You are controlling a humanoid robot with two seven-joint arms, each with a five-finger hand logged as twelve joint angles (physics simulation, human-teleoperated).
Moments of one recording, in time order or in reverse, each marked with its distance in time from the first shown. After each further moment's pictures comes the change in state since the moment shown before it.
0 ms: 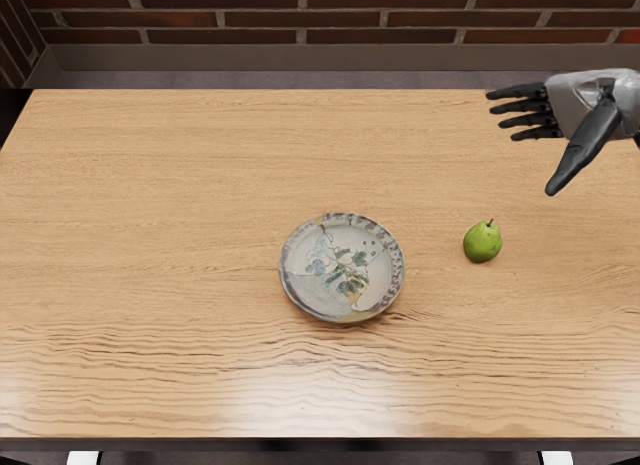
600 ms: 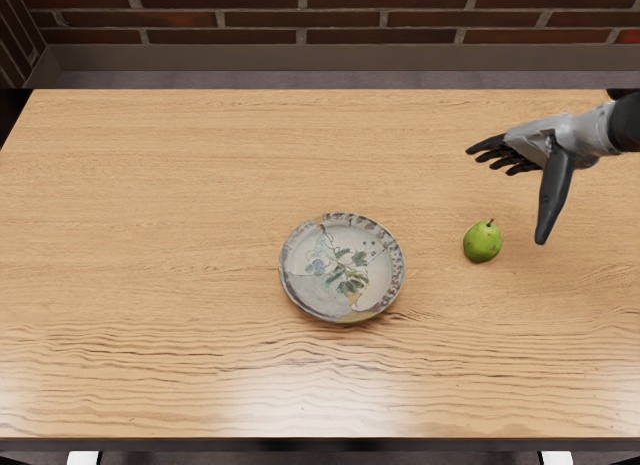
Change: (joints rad) left arm 0.000 0.000 0.000 0.000 0.000 0.000 0.000; right arm -0.030 0.111 0.039 0.145 -0.451 -0.054 -0.142
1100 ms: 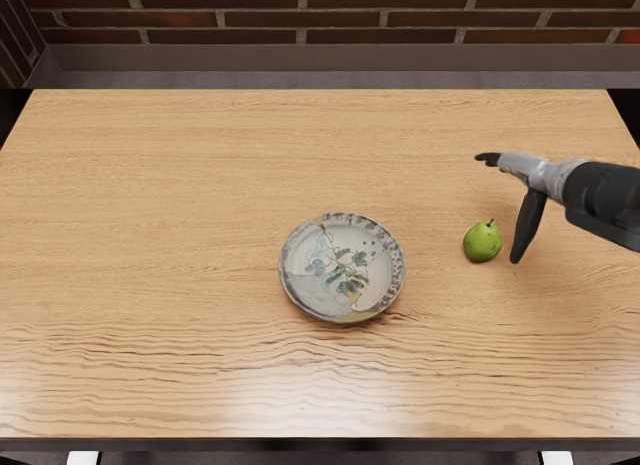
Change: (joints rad) left arm 0.000 0.000 0.000 0.000 0.000 0.000 0.000; right arm -0.250 0.057 0.002 0.190 -0.399 -0.517 -0.003
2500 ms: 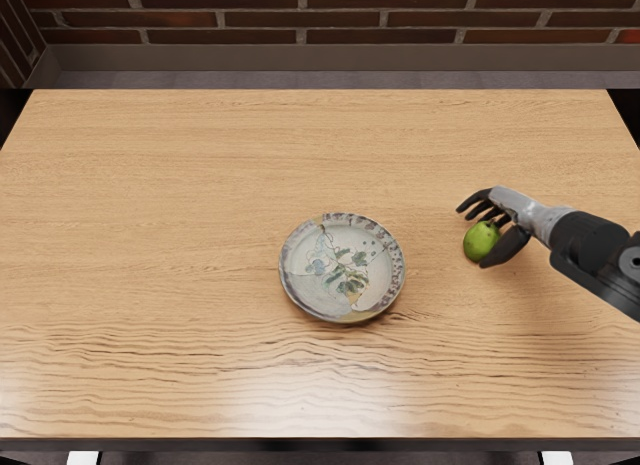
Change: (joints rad) left arm 0.000 0.000 0.000 0.000 0.000 0.000 0.000; right arm -0.188 0.026 0.031 0.022 -0.021 -0.183 0.106
